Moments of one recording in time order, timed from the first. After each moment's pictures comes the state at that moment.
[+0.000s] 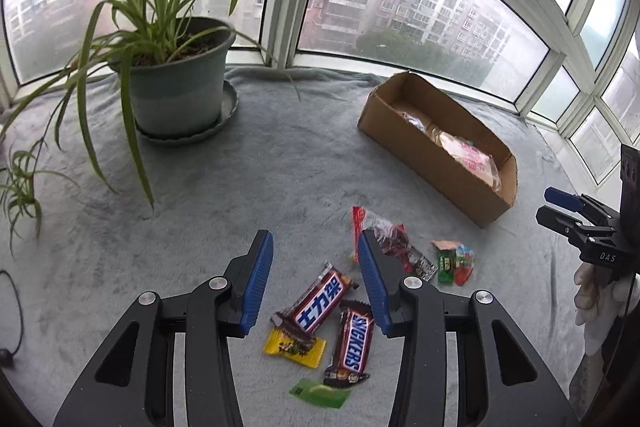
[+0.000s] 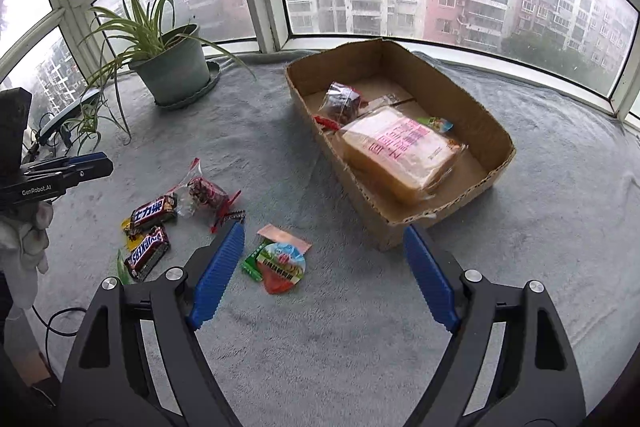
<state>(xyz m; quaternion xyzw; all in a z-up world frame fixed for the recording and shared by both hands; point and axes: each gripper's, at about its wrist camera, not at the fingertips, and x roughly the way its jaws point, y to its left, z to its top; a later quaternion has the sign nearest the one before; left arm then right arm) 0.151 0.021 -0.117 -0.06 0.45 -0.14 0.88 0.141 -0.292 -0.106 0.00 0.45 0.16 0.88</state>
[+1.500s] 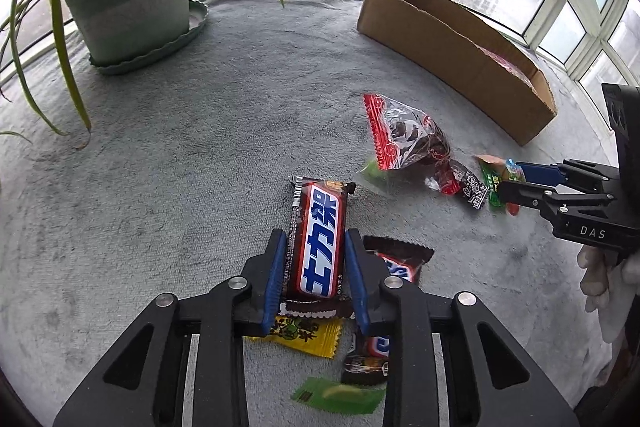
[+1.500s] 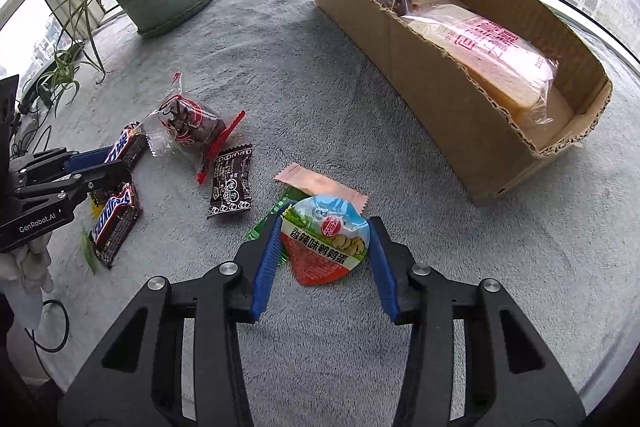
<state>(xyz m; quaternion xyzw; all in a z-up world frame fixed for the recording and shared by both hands) 0.151 -0.002 -0.195 0.00 0.50 -0.16 0.85 0.161 -0.239 -0.192 -0.01 0.54 0.16 0.83</state>
